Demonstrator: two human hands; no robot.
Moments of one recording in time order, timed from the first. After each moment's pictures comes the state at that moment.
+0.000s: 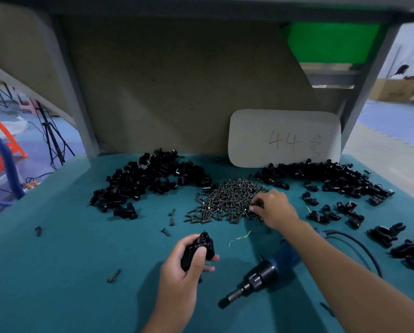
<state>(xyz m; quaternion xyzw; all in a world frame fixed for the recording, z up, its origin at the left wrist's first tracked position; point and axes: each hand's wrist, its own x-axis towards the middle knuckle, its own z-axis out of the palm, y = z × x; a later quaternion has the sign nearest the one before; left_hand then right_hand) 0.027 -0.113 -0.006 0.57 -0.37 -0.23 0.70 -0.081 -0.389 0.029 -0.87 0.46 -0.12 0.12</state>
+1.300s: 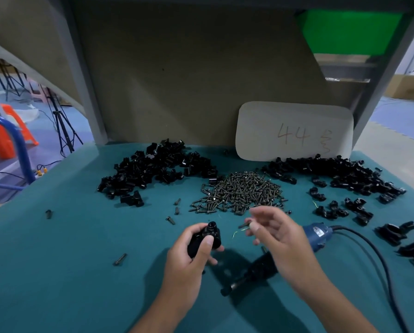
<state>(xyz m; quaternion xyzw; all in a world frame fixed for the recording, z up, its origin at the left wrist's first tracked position) 0.026 -0.116 -0.006 0.59 -0.37 -0.23 0.68 -0.130 -0.239 0.046 -0.71 0.25 -0.37 0.55</state>
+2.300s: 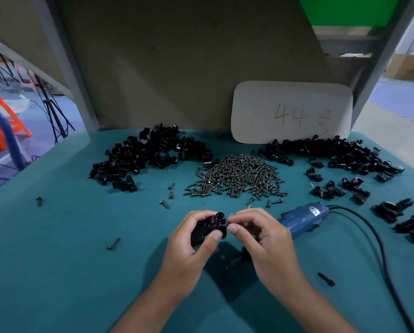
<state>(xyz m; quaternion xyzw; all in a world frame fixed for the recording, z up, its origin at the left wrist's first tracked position) 0.019 -0.111 -0.005 0.57 -0.46 -0.21 0.64 -0.123 -0.208 0.024 -0.78 0.22 -0.44 0.39</state>
